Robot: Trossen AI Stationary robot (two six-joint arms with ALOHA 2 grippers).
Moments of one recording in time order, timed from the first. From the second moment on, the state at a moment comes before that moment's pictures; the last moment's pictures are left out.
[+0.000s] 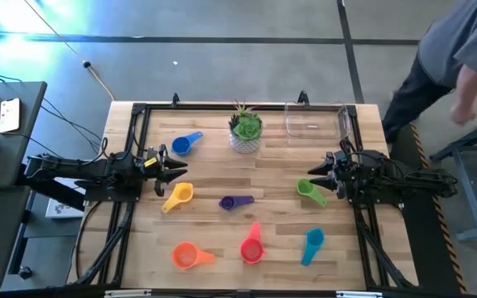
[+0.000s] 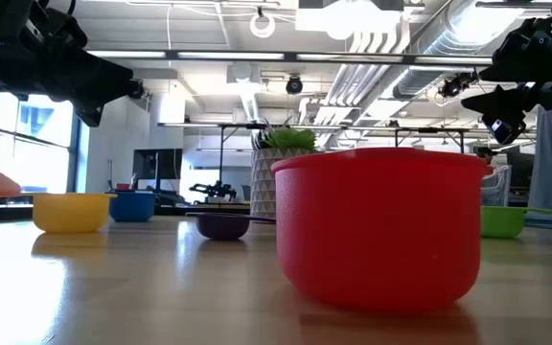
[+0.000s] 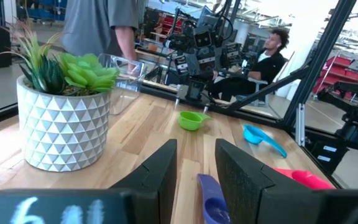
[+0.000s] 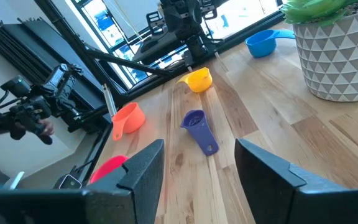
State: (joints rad) left arm -0.03 0.23 0.01 0.21 -0.13 -0.24; right arm -0.08 0.01 0.11 -0.25 -0.17 0.47
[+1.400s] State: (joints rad) left arm -0.03 0.36 0.47 -0.06 -0.16 -0.52; right arm -0.08 0.01 0.11 -0.25 -0.16 0.54
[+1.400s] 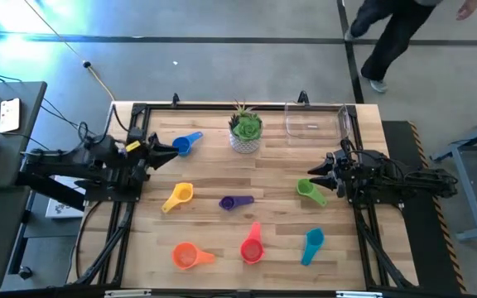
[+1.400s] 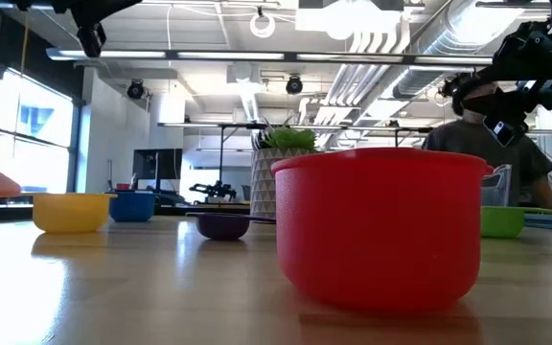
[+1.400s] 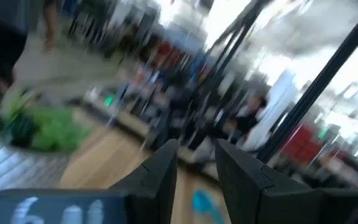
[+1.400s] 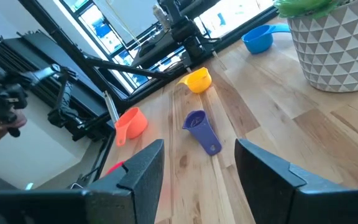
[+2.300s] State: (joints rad) left arm -0.37 0.90 0.97 -0.86 -0.04 -0.75; right arm -0.08 0.01 0.11 -0.25 -0.16 0.52
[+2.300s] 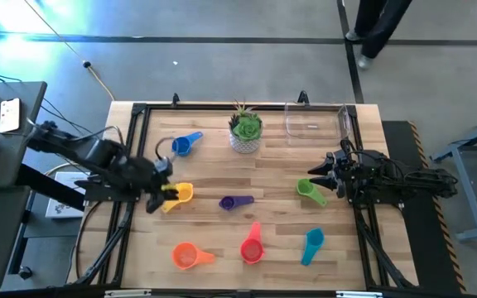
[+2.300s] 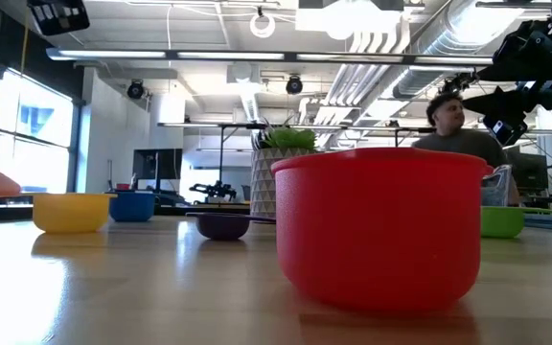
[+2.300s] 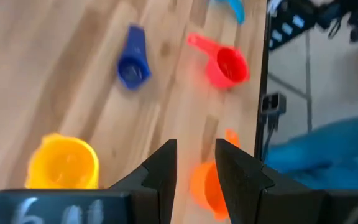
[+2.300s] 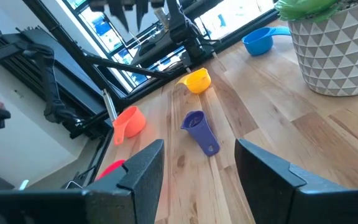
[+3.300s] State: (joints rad) left arm -0.61 1.21 0.97 -0.86 -0.03 -1.31; right arm -0.08 0.01 0.11 -0.25 -0.16 0.52
